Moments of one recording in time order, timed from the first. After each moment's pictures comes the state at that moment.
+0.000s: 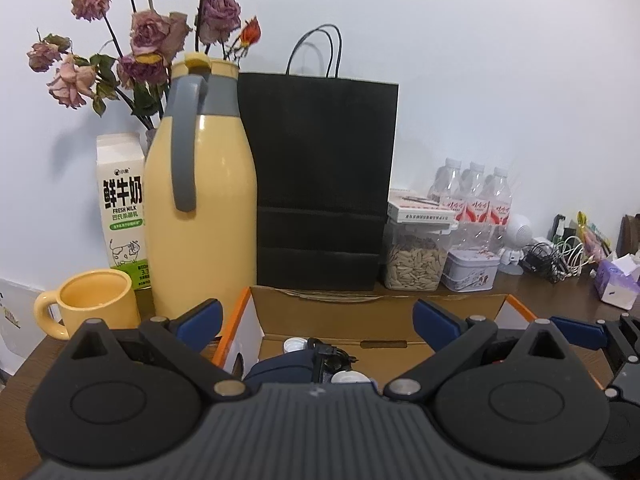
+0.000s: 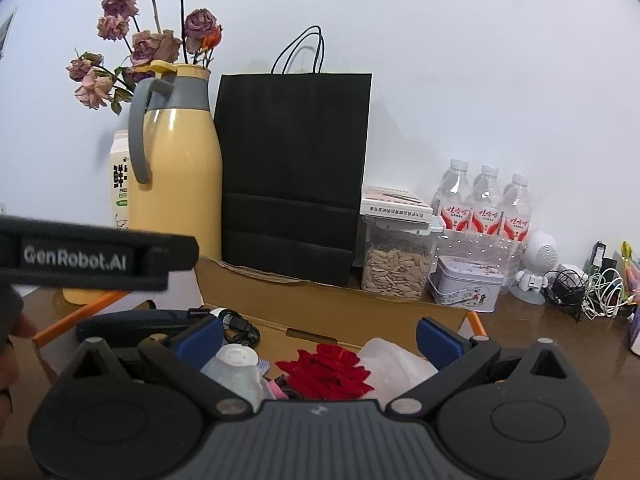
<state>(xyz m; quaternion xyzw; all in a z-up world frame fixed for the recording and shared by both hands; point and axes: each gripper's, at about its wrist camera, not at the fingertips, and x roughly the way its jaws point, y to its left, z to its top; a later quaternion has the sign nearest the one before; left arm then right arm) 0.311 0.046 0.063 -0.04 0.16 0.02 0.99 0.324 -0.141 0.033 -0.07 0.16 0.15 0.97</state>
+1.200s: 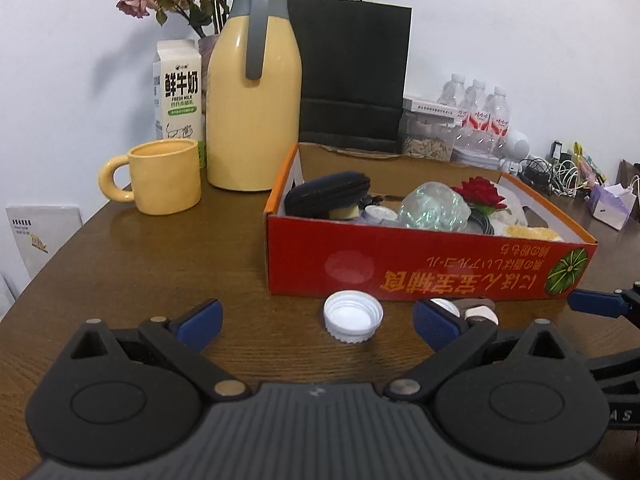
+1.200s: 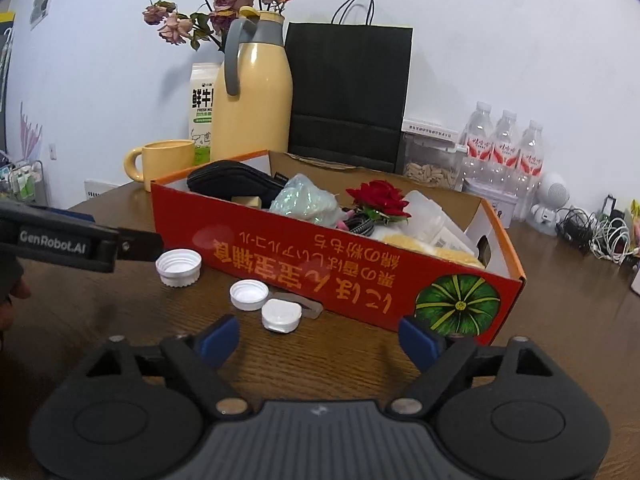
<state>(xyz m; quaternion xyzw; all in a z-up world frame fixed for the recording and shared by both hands) 0.194 0.072 -0.004 -0.04 0.26 0.03 0.96 0.206 -0.164 -0.016 -0.10 0.24 0.21 0.94</state>
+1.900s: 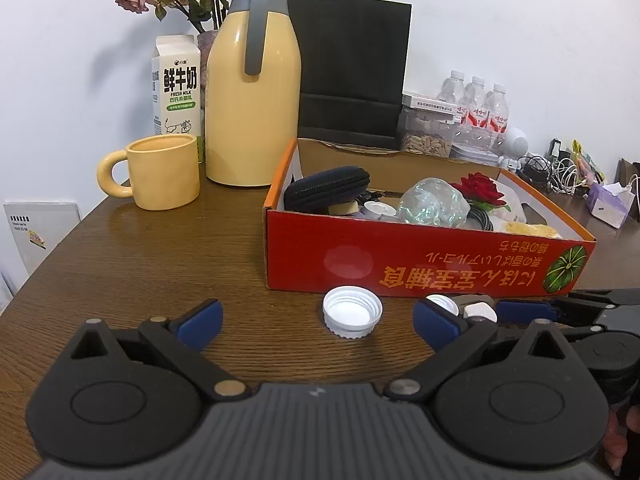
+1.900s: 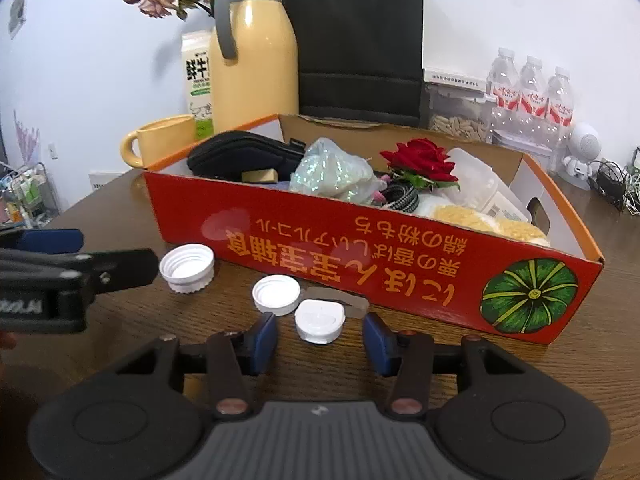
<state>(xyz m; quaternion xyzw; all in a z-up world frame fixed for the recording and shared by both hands) 0.195 0.072 -0.005 -0.04 0.26 0.03 0.96 0.244 -0.132 -0.026 -0.06 0.31 0.22 0.92</state>
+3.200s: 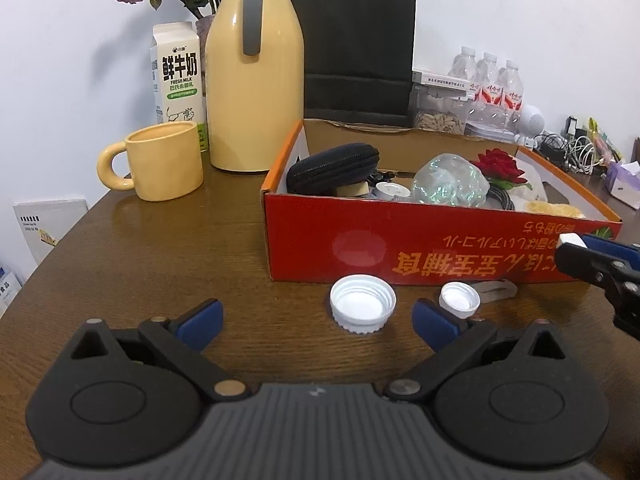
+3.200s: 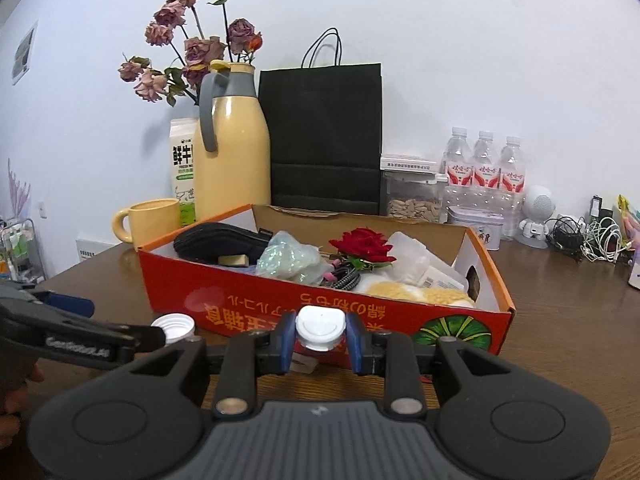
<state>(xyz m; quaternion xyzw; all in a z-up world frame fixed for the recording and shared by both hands) 0.214 0.065 -0.017 -0.02 0.29 0.05 0.96 0.210 -0.168 -0.002 -0.04 0.18 0.20 0.96</state>
